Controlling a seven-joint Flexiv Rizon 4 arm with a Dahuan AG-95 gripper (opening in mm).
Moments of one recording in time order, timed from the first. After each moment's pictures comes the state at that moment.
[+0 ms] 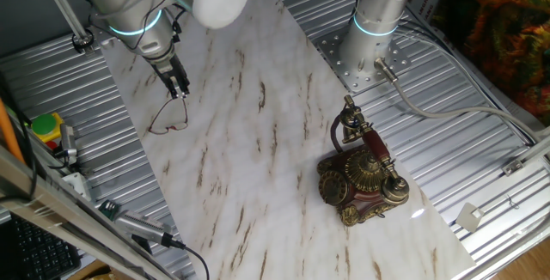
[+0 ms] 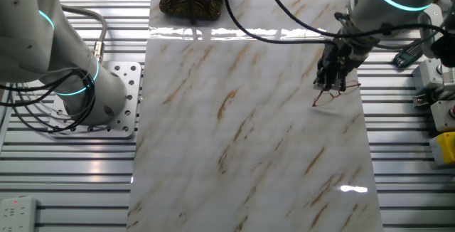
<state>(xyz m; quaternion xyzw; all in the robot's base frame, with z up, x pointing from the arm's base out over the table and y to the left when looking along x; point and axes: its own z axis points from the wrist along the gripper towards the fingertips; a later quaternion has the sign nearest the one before) 0.568 -0.024 0.143 -0.05 -1.00 0.04 0.06</state>
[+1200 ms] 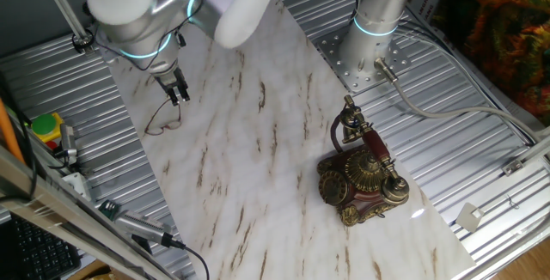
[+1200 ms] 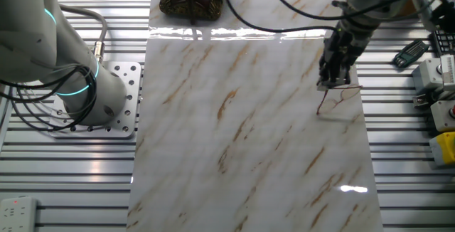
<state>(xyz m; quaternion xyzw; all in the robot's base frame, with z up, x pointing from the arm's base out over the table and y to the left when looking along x) 0.586 -0.024 0.144 -0.03 -0.99 0.10 0.05</state>
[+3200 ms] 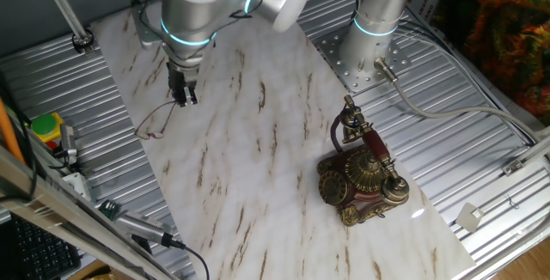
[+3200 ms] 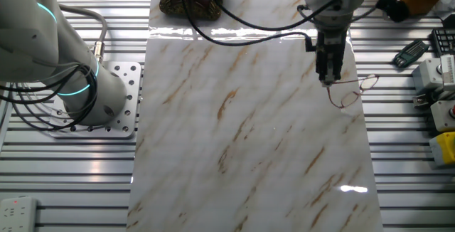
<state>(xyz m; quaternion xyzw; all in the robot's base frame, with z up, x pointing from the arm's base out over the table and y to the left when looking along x) 0.588 -0.007 0.136 -0.06 -0.99 0.09 -0.11</state>
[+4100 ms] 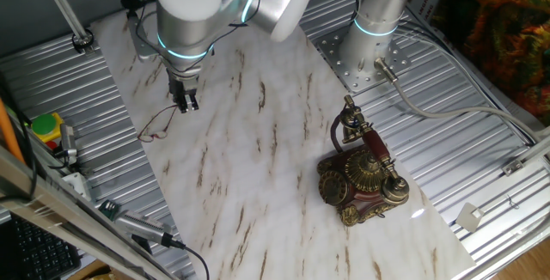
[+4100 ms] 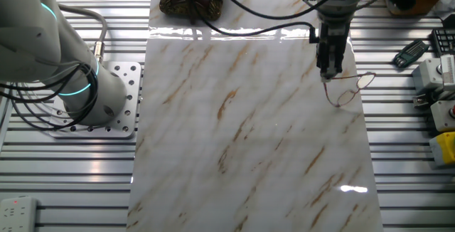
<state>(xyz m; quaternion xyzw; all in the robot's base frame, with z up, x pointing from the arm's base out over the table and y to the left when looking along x) 0.587 0.000 0.139 -0.04 -0.99 0.11 -0.08</state>
